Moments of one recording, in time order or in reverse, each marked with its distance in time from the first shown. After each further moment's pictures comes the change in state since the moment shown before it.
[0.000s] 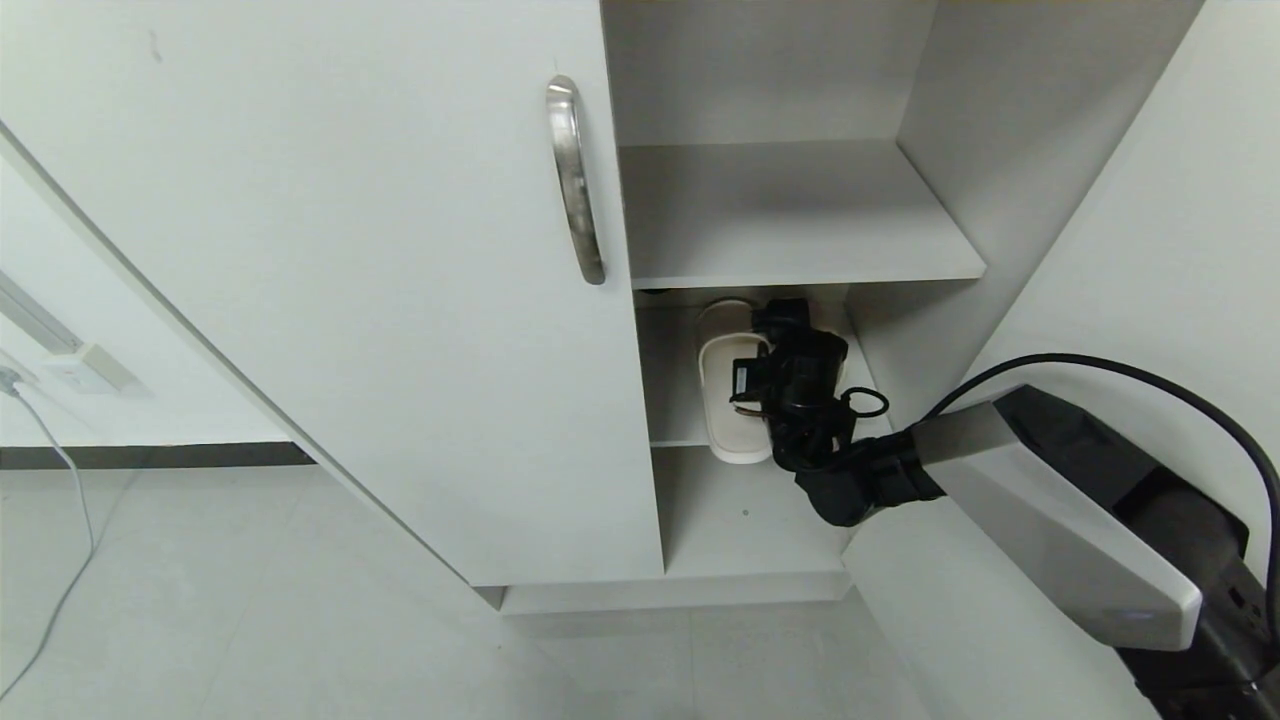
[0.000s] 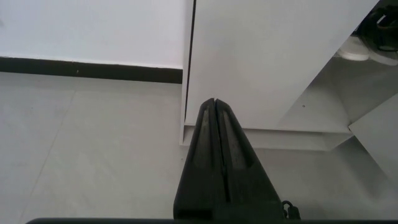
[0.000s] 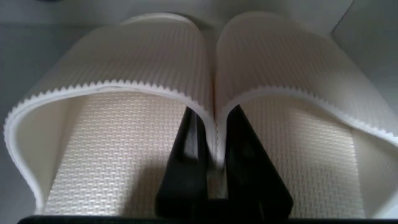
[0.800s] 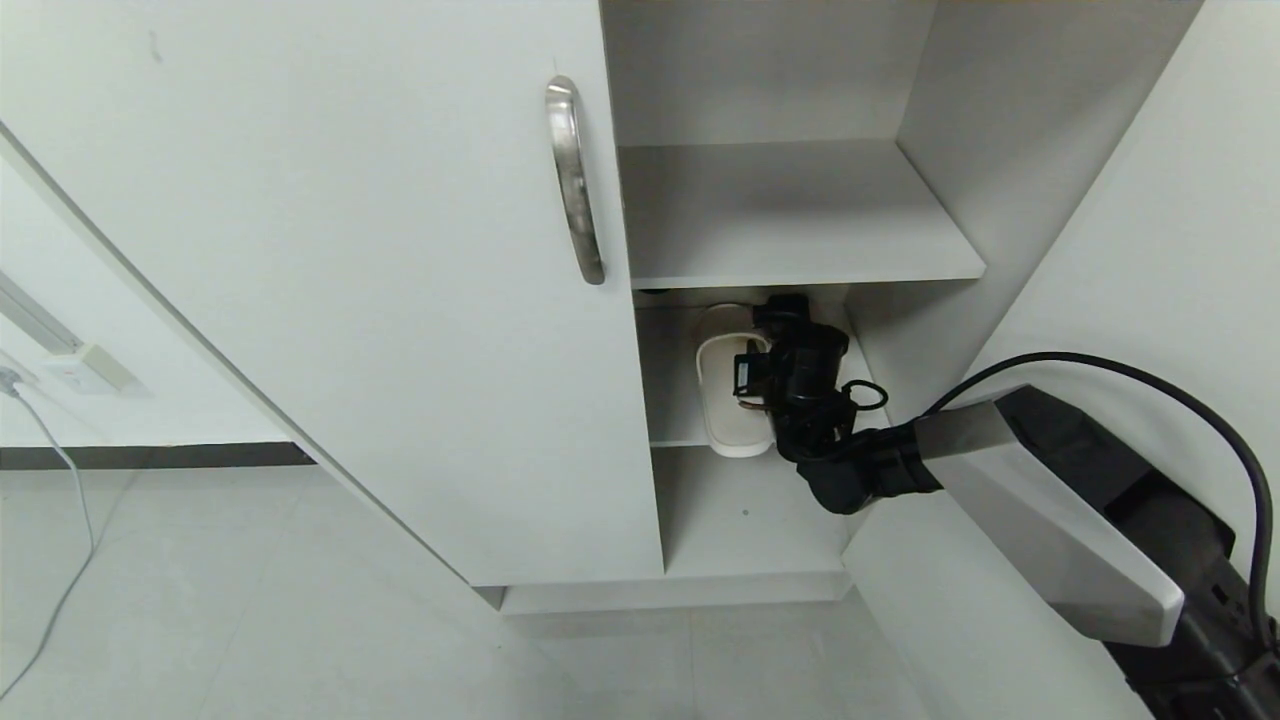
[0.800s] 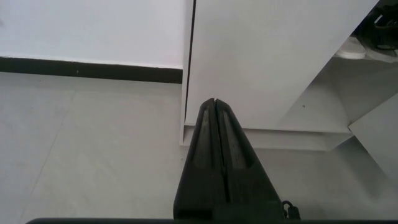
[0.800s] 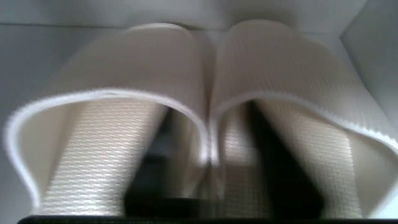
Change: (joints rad) left arm 0.000 0.000 0.000 0.000 0.000 0.000; right arm -0.022 0.030 -0.073 0.061 0.040 0.000
